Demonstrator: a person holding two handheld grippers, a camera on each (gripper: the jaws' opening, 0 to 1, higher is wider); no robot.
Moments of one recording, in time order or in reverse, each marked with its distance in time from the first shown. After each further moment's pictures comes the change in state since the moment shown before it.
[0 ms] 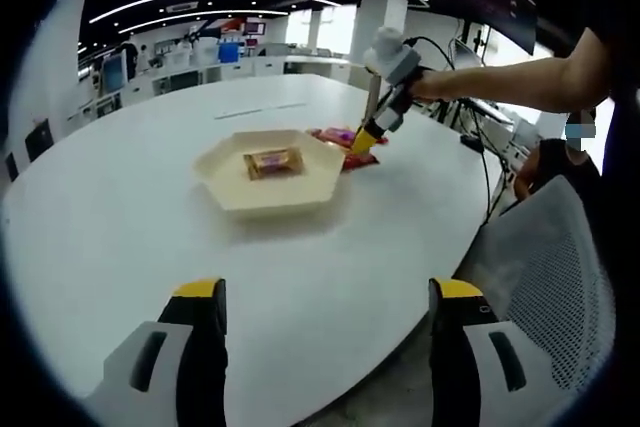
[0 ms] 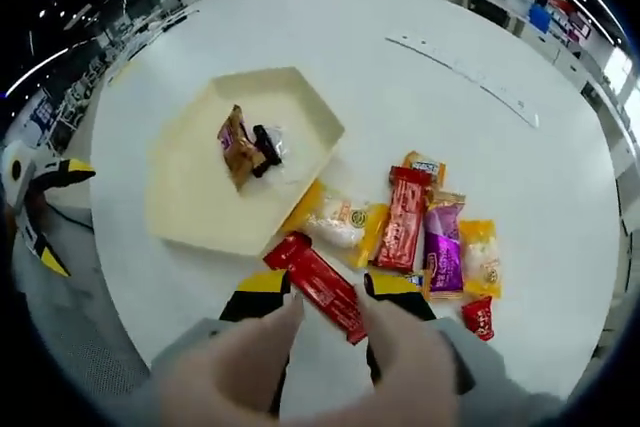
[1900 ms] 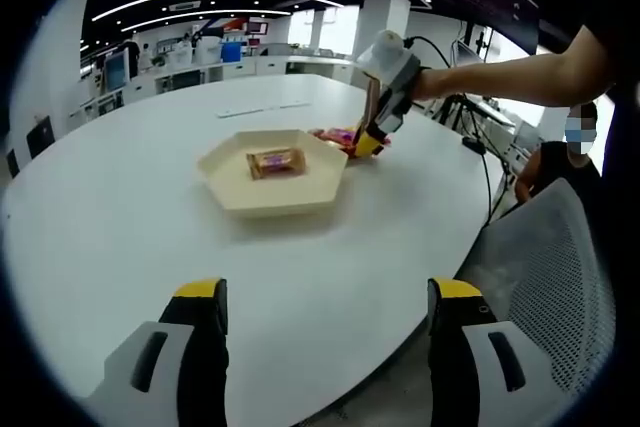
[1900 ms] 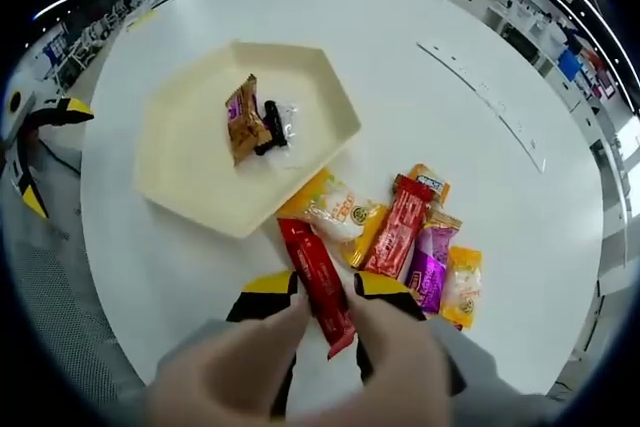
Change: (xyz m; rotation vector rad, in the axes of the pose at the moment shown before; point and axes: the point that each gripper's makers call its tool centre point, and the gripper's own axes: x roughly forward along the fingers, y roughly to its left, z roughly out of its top) left arm 0.001 0.002 0.000 -0.008 -0.002 0.005; right arm 0.008 -0.017 0.000 -0.216 0.056 -0.025
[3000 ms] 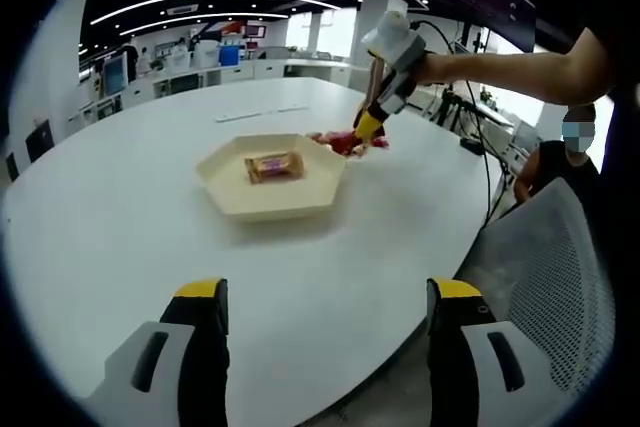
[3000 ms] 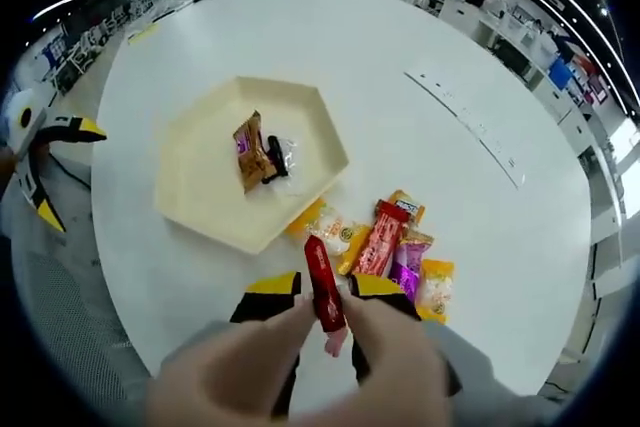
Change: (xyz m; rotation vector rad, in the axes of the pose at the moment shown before) left arm -0.001 -0.002 0.002 0.010 -0.013 -0.006; right arm -0.039 -0.002 0.023 -0.004 -0.056 -0.031
